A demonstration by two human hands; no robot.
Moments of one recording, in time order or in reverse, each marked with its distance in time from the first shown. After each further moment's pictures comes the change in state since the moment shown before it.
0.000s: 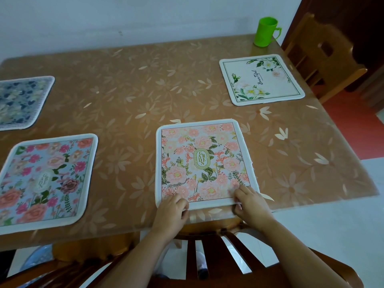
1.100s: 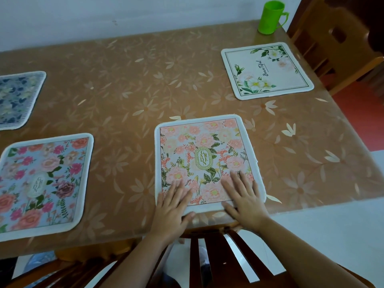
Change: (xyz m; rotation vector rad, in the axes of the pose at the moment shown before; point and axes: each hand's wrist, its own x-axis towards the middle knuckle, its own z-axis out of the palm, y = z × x) left_hand 0.007 -0.034 0.023 0.196 -0.167 0.009; right_hand 0.020 -0.006 0.021 -0.146 -0.017 -0.037
